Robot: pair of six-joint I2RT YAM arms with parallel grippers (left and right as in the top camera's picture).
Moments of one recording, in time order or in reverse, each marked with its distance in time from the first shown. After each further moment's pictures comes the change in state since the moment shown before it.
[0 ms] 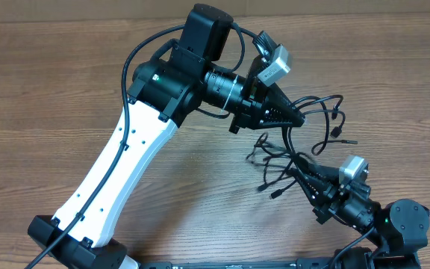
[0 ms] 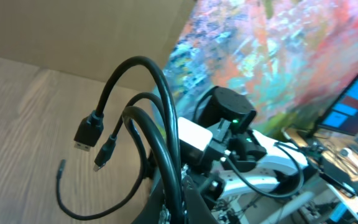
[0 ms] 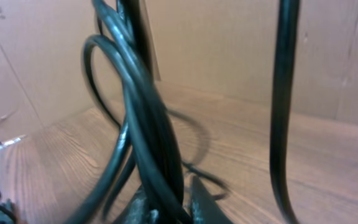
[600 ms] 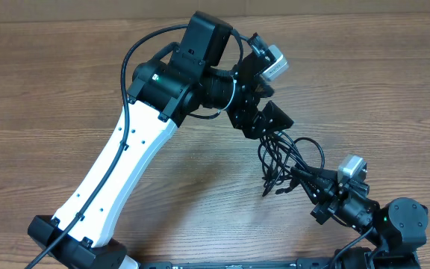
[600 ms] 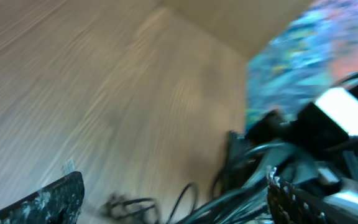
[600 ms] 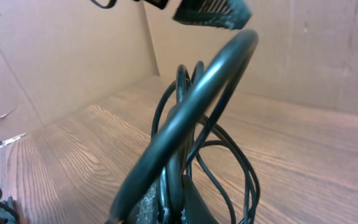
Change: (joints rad) left arm 0.000 0.000 0.000 -0.154 -0.509 -0.060; right arm 0.000 0.000 0.000 -0.037 0.010 0.002
